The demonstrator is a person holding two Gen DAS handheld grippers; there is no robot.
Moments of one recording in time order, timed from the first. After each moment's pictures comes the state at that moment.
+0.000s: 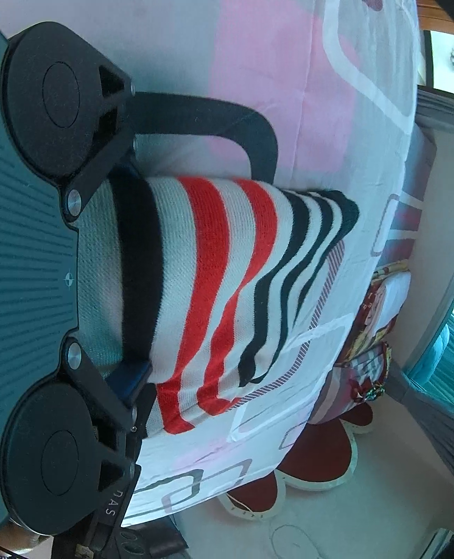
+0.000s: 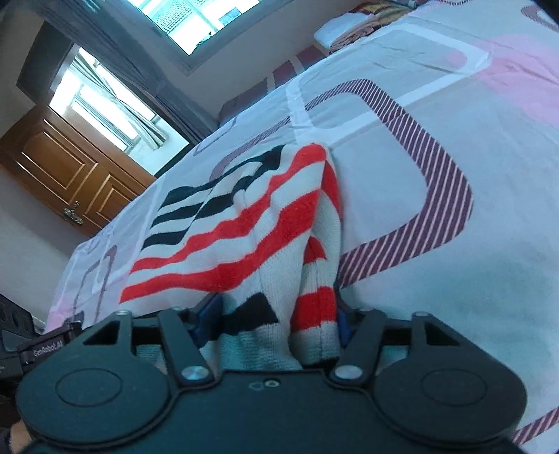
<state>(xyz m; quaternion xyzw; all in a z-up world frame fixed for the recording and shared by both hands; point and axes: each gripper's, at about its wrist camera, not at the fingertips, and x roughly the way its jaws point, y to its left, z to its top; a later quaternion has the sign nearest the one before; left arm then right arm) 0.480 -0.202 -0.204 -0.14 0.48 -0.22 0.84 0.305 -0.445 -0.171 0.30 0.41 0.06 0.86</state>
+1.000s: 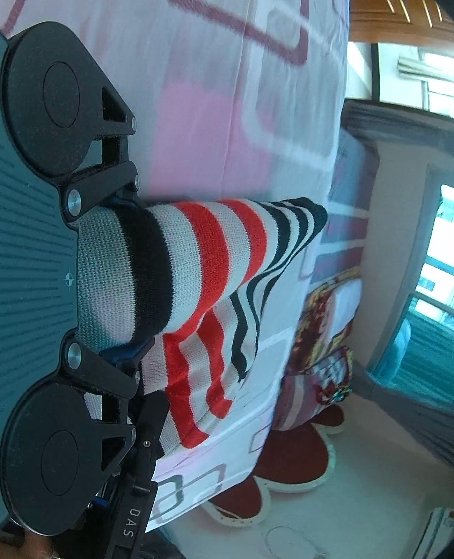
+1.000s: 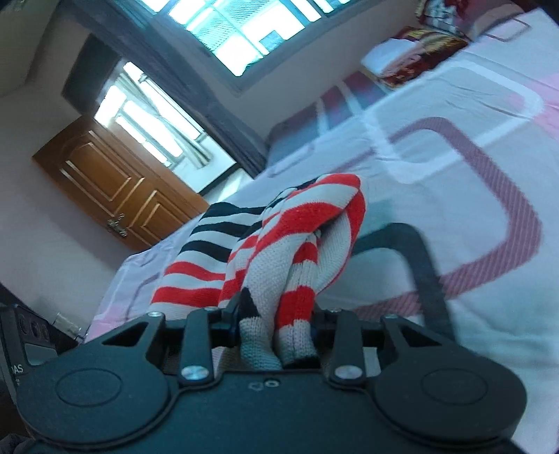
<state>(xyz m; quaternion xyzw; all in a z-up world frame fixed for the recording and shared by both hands) 0.458 -0.119 -0.139 -0.11 0.40 -0.19 0.89 0.304 -0.393 -0.121 0.30 0.34 0.11 0.88</state>
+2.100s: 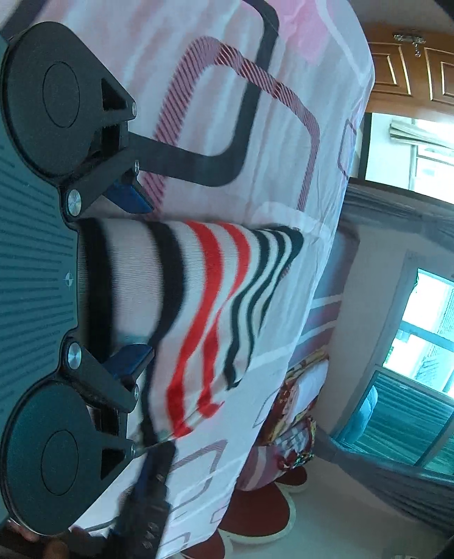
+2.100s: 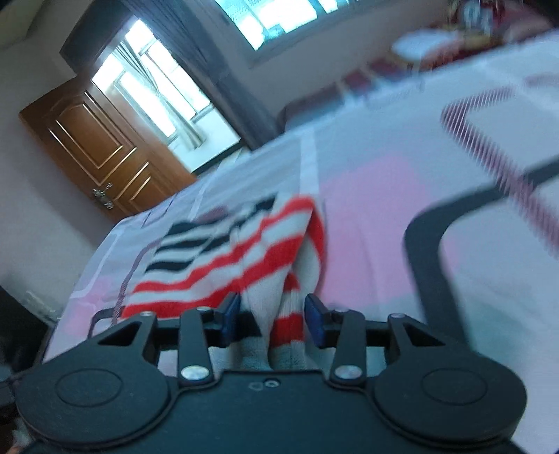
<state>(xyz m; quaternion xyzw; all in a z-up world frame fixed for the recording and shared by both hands) 0.475 0.138 -0.183 -0.11 0.38 -0.10 0.91 0.364 -0.167 -0.149 0.24 0.35 0.07 0.90</state>
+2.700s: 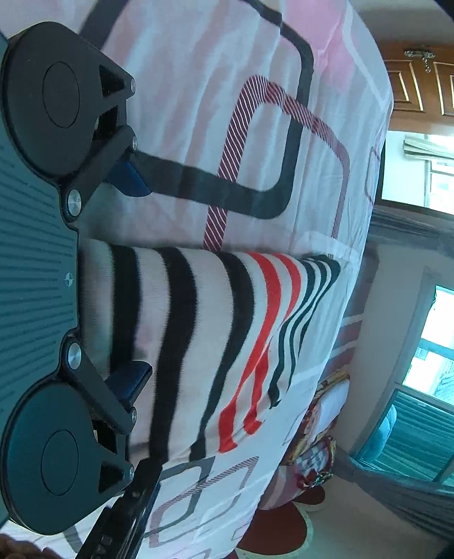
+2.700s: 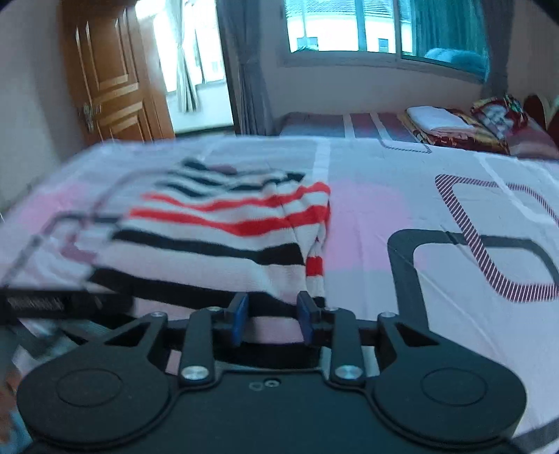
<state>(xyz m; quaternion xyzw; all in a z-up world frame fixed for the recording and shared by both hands) 0.433 0.148 -0.196 -0.09 0.42 -0.07 0.90 0.301 -0.091 -0.132 0.04 0.35 0.04 0.93</state>
